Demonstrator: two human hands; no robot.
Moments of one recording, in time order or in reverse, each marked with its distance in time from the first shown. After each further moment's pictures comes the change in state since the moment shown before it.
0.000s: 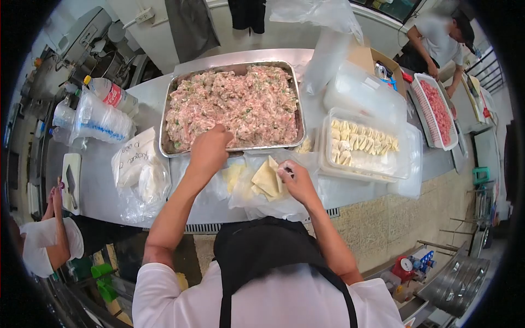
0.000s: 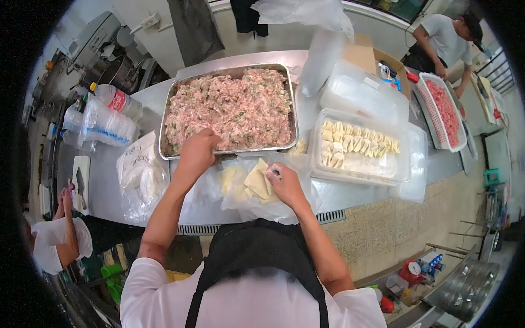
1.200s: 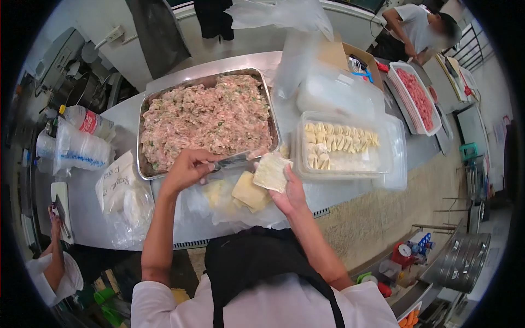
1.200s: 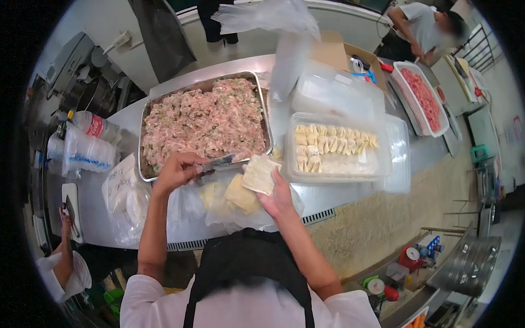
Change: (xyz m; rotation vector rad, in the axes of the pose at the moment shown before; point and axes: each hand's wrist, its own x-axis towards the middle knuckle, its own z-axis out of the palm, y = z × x) left_hand 0.010 -0.018 0.009 -0.998 -0.406 -0.241; right_hand 0.000 -0.005 -0.007 1.612 0.090 0.204
